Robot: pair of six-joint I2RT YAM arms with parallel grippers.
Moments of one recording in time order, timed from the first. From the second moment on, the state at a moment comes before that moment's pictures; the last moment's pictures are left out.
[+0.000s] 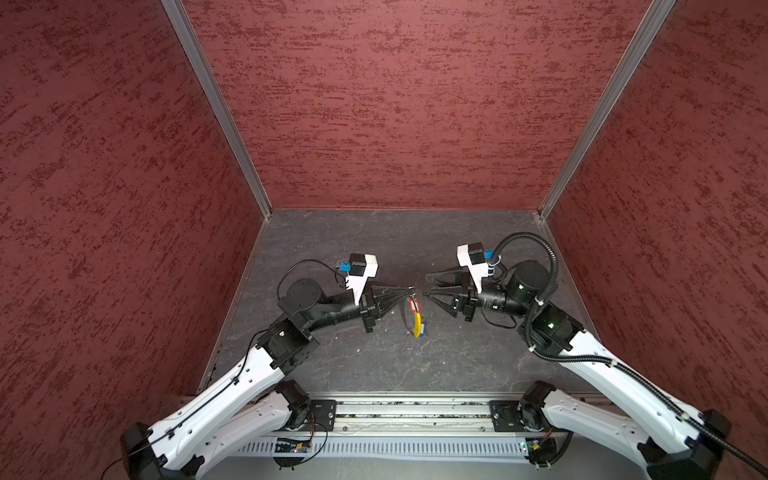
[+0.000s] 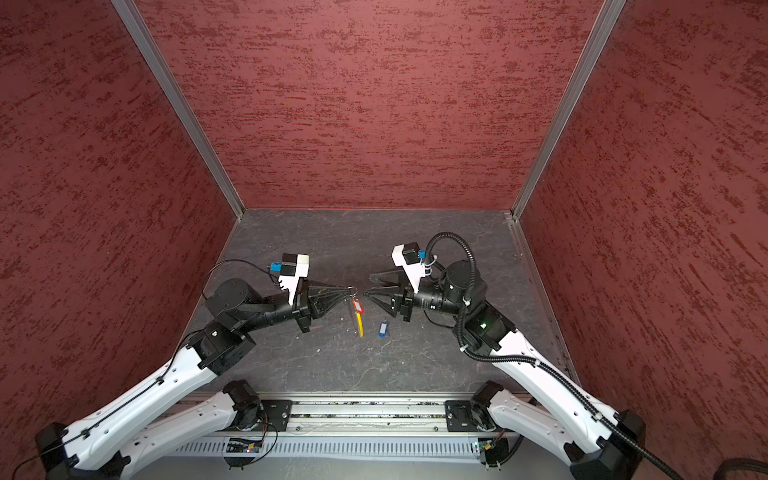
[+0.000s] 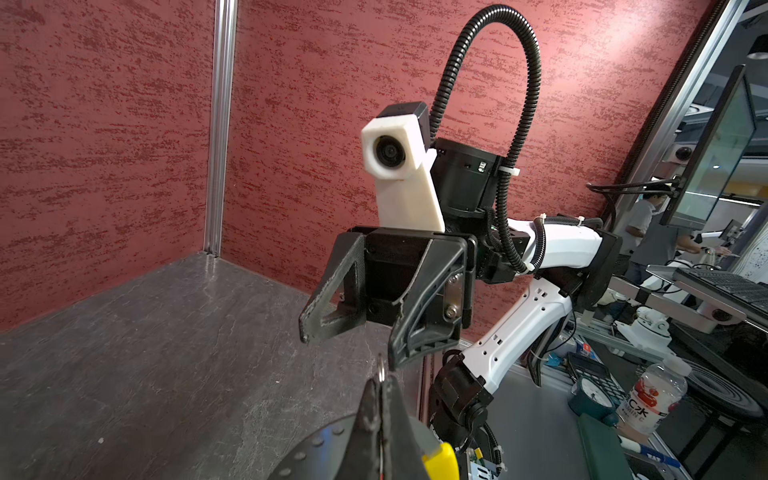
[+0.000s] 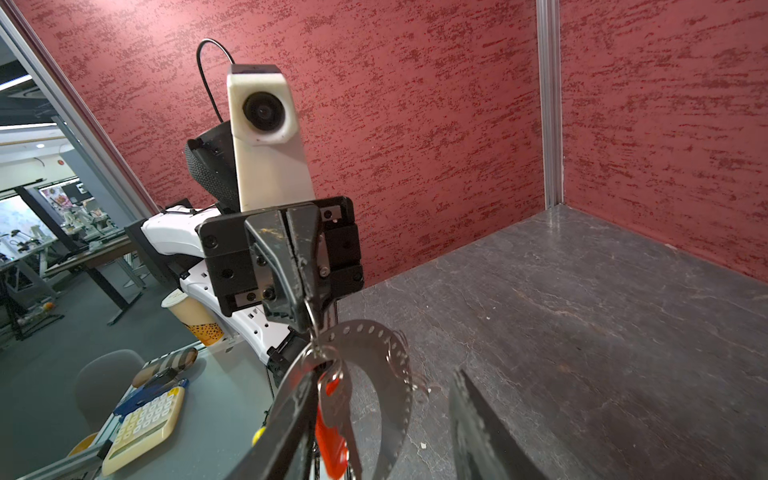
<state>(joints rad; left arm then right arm) -0.74 0.80 0.75 0.19 0.57 -0.34 0.69 0.93 0.86 0.09 -0.69 0.30</state>
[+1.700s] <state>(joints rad) -0.73 0.79 0.72 0.26 0.53 -0.35 0.84 1.02 0.88 0.04 -0.60 0.16</state>
